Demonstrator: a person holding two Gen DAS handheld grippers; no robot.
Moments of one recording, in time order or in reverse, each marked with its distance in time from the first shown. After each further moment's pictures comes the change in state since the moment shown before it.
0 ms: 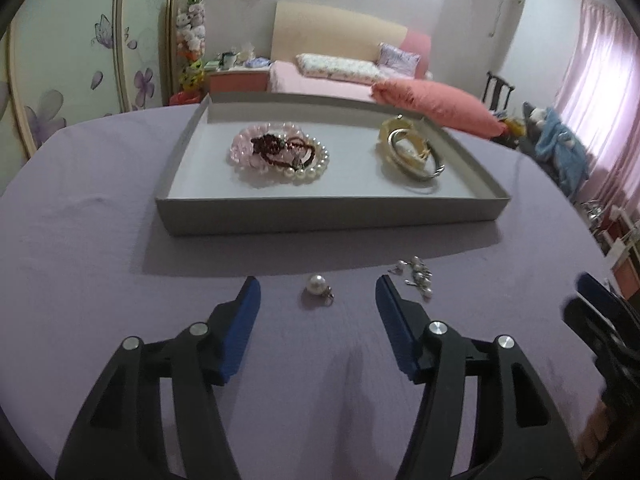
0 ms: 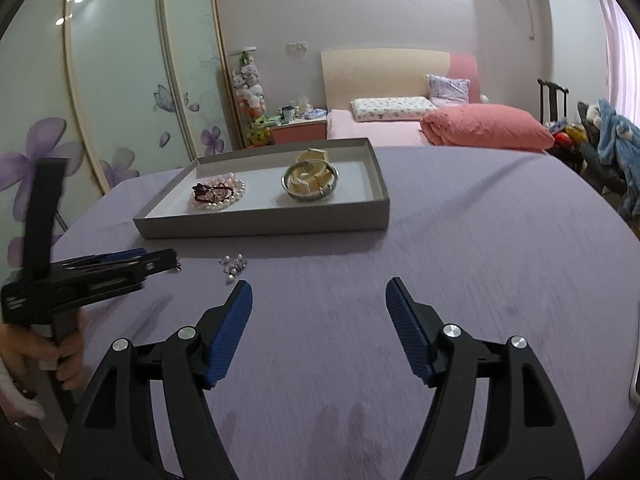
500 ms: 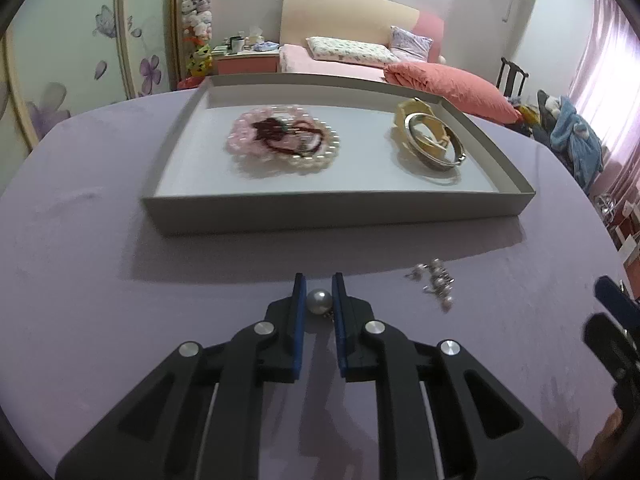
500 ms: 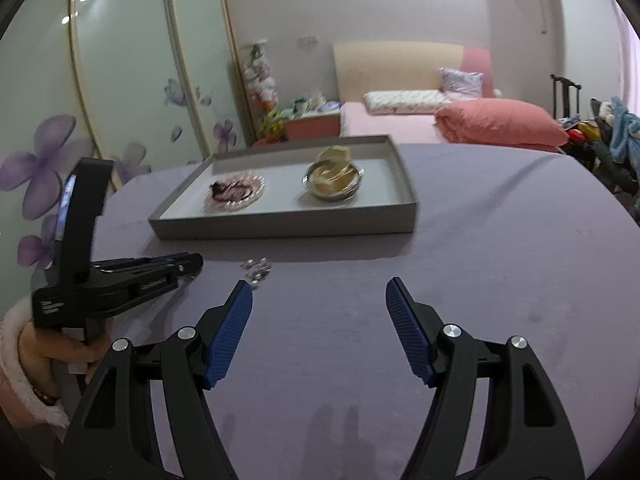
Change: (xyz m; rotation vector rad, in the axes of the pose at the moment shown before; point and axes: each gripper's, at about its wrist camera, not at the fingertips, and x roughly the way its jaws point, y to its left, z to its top) left arm 0.015 0.008 0.005 -0.014 0.054 0.035; right arm 0.013 0.016 0.008 -0.020 0.042 0.054
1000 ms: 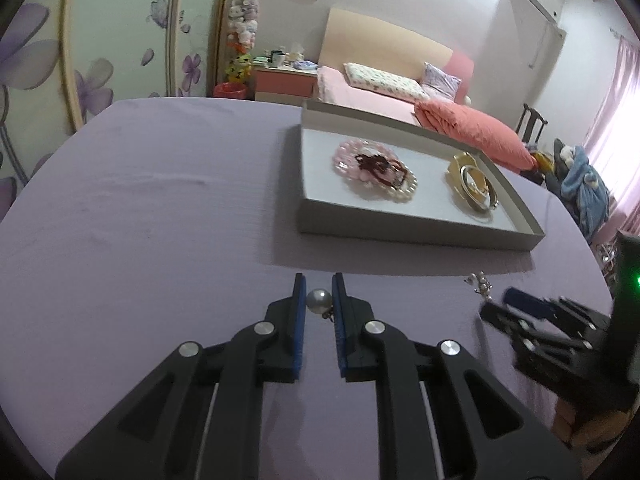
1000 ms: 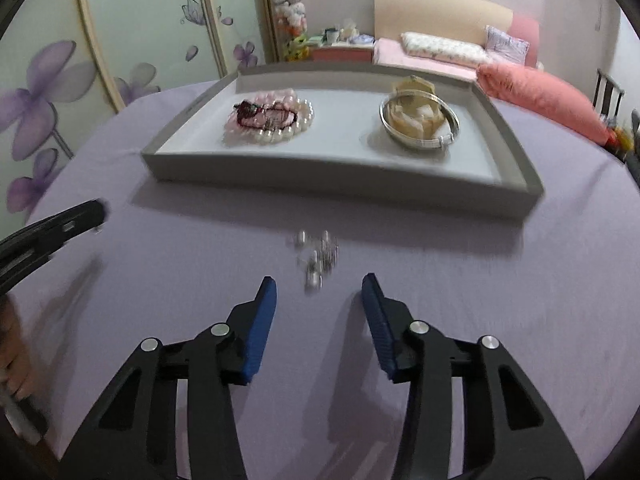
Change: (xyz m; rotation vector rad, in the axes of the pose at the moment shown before) left arm -0.061 0.078 -0.015 -0.137 -0.088 0.022; right arm 0.085 0.059 0.010 -0.132 0.258 -0.003
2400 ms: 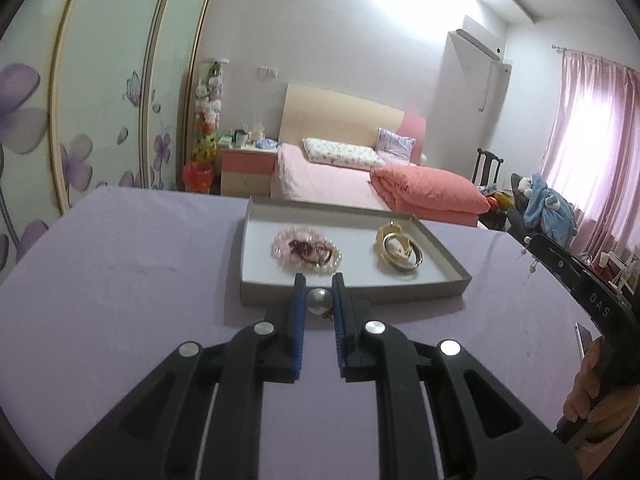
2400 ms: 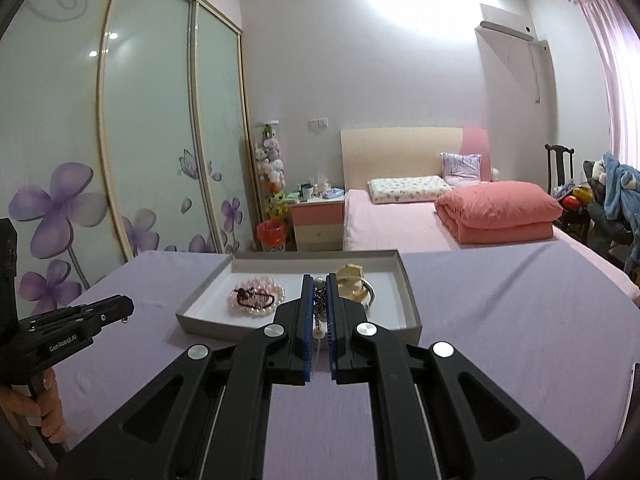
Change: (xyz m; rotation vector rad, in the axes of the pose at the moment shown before) left arm -0.073 -0.050 -0.002 0.100 -0.298 -0.108; right arm -0.147 -0.030 -0.008 0.084 -0.595 -0.041
